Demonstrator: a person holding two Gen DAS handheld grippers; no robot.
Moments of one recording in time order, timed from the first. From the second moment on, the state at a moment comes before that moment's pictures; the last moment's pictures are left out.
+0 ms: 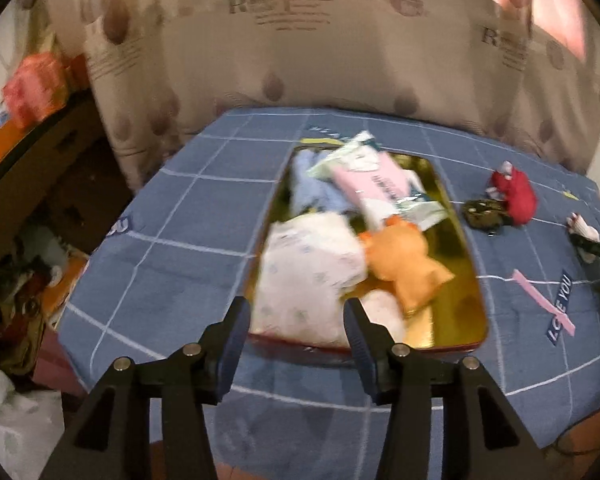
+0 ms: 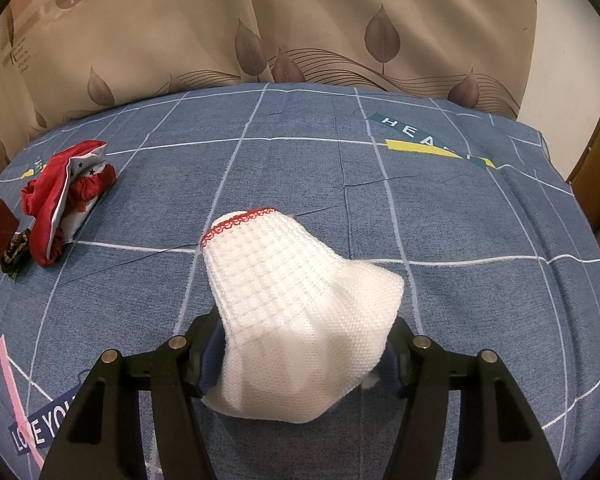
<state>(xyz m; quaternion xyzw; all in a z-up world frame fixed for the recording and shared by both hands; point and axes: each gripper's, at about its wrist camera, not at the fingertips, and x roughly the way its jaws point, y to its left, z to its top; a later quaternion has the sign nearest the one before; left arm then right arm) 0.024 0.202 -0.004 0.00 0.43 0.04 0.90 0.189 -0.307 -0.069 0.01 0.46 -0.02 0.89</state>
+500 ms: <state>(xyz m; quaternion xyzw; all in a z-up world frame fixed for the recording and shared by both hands) 0.013 0.250 -0.018 -0.08 0.43 0.08 0.90 0.188 -0.305 -0.069 0.00 0.45 -0.03 0.89</state>
